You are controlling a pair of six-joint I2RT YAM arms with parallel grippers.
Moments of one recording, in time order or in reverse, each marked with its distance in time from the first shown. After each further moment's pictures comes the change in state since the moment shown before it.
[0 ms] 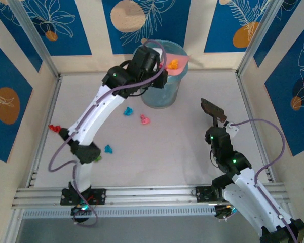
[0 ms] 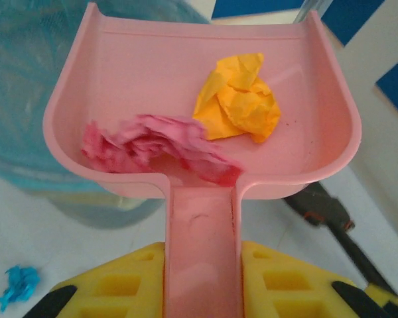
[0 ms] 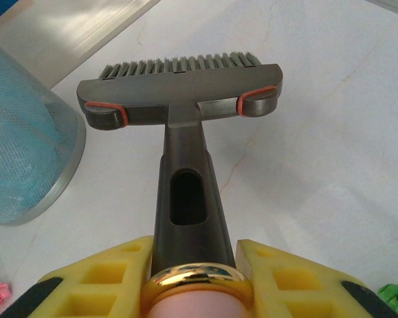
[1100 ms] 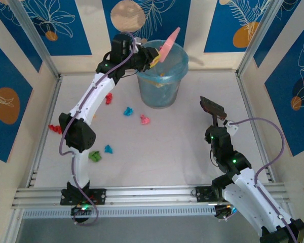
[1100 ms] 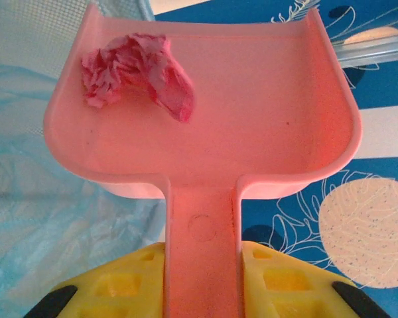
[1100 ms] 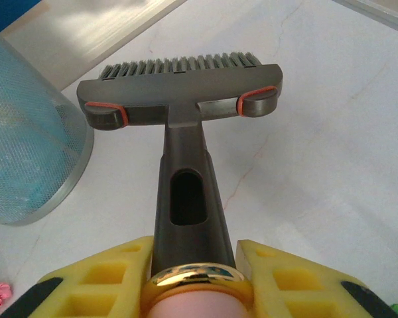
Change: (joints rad) left arm 0.348 0.047 -0.375 0.749 0.725 -0.814; right arm 0.000 0.000 -0.002 0.042 0.001 -0.060
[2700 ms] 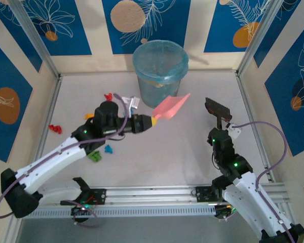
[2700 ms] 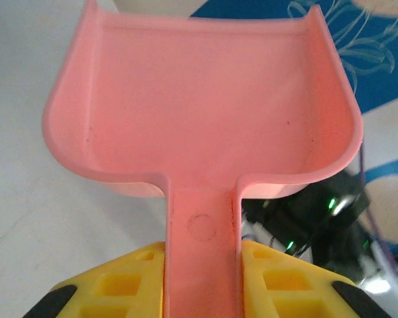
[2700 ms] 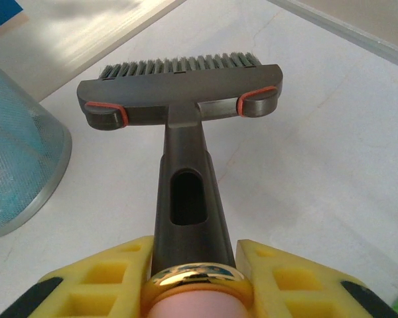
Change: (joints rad) left arm -0.368 -0.993 -1.226 0.189 -0.207 0.460; right arm -0.007 -0.068 -0.030 -0.045 0.060 -0.011
